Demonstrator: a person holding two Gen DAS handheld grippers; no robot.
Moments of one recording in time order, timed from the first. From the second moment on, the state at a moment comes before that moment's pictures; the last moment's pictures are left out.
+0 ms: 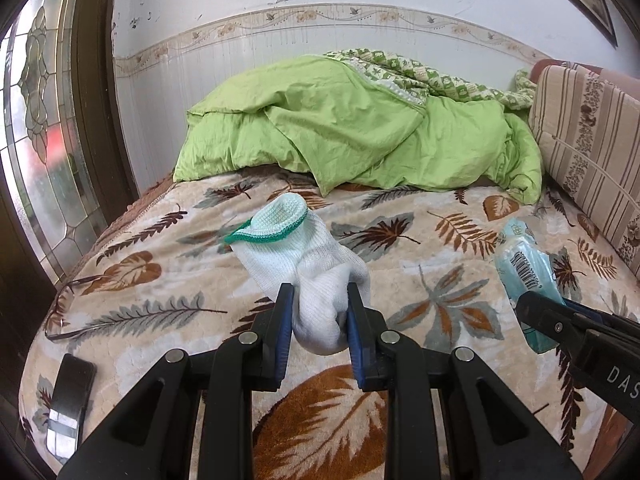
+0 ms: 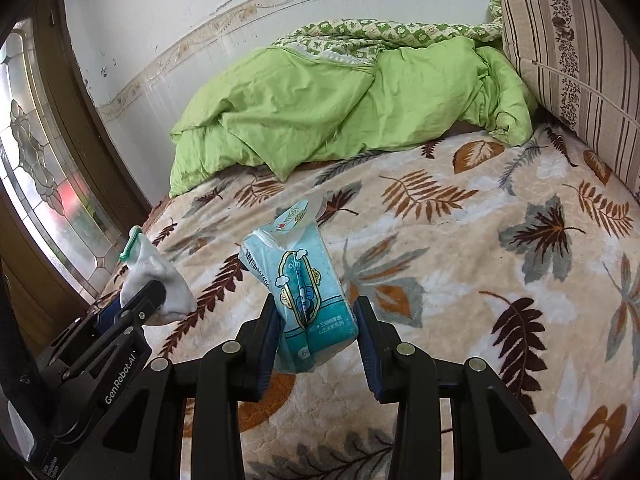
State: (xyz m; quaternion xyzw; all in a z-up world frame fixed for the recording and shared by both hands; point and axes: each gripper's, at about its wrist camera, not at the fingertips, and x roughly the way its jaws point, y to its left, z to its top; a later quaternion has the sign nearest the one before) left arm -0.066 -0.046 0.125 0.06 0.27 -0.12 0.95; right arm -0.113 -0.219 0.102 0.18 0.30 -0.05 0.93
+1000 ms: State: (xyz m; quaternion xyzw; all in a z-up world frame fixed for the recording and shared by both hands) left arm -0.096 -0.046 0.159 0.05 0.25 -0.17 0.95; right arm -0.150 -0.216 0.147 0.19 0.25 -0.05 0.95
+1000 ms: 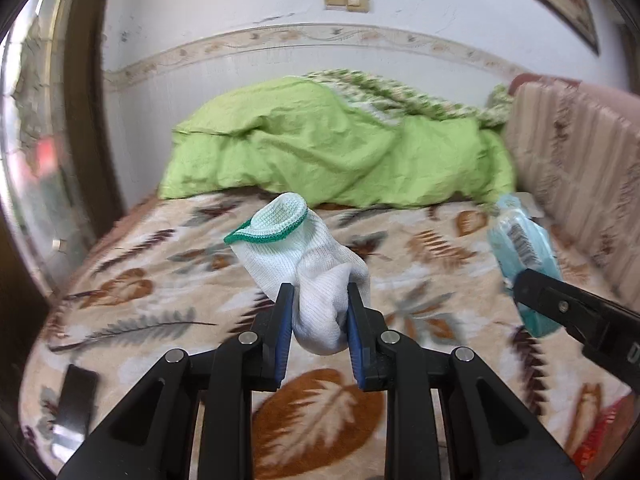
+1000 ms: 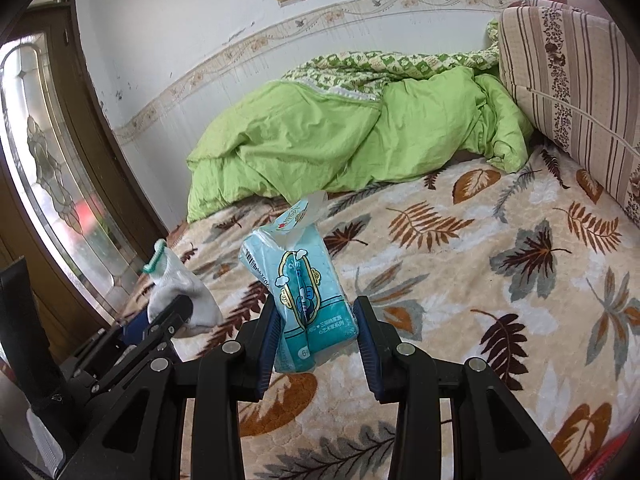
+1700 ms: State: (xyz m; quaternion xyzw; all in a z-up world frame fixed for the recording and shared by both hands) left arm -0.234 -0.113 0.208 0.01 0.27 -0.47 0.84; right arm -0.351 -0.285 0.196 0.27 0.20 -0.08 0.94
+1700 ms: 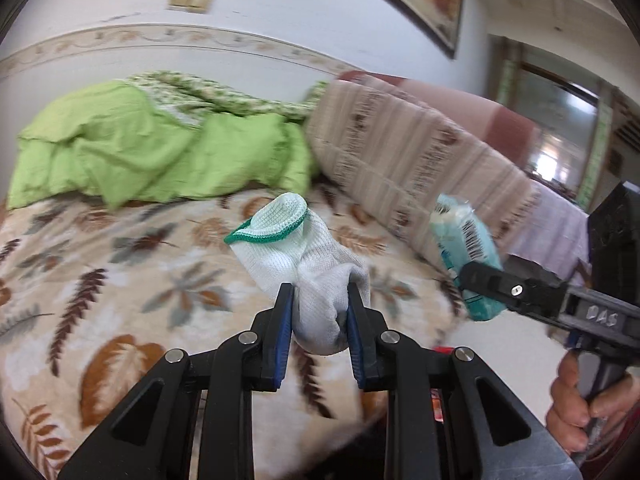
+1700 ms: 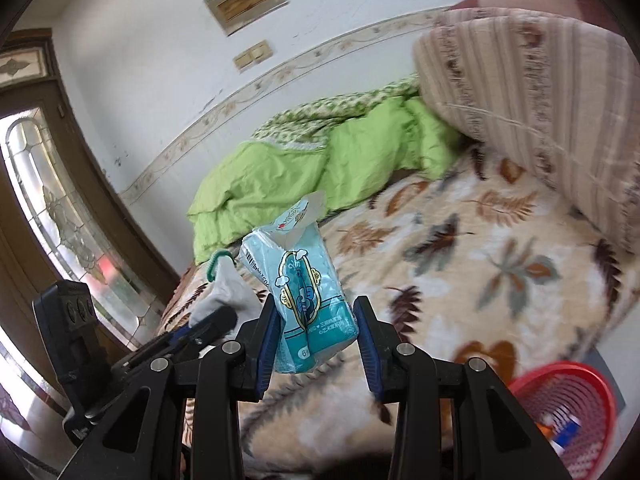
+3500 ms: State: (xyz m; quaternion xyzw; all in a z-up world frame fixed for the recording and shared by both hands) left arm -0.299 -0.158 0.155 0.13 0.28 -0.49 0.81; right arm -0.478 -0.318 0.130 0.21 0.28 -0.48 0.80
